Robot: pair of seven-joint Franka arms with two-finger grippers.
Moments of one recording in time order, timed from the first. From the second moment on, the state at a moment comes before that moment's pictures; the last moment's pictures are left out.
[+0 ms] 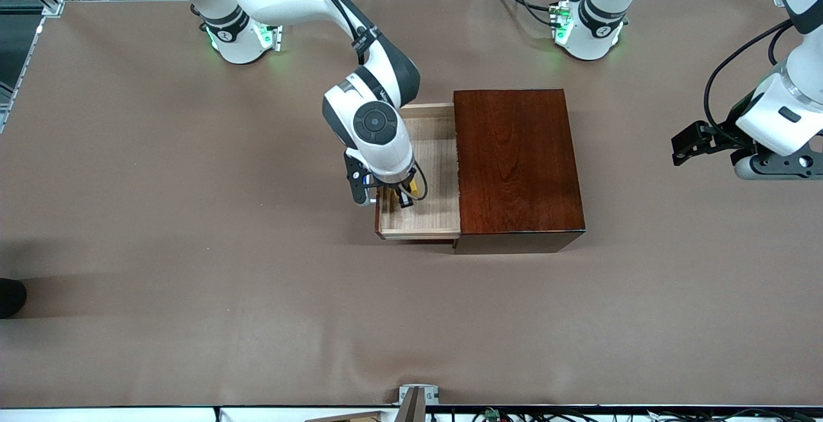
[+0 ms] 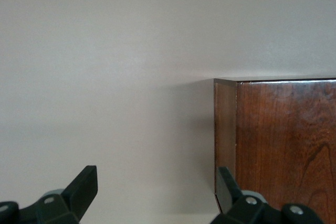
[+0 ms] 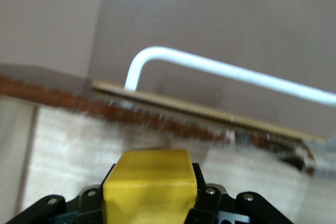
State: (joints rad) left arm -0.02 0.08 -0.09 -1.56 0.03 1.67 -0.09; right arm 0.78 0.67 -0.07 -1.40 0.19 2.11 1.96
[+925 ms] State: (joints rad) left arm -0.03 0.08 -0.10 -1.56 0.03 1.66 -0.09; right arm 0.63 0.48 -0.09 -1.37 0.20 1.87 1.54
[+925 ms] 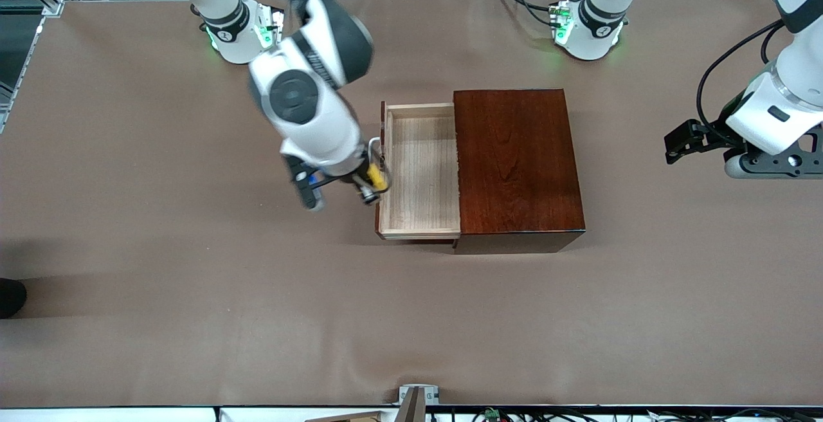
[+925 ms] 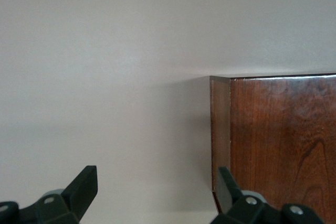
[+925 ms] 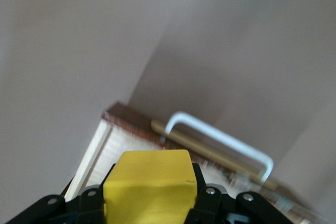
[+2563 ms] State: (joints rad) left arm -0.43 0.18 -0.33 -1.48 0.03 1.69 -0.08; right arm 0.01 0.50 -0.10 -1.75 0.14 2.08 0.06
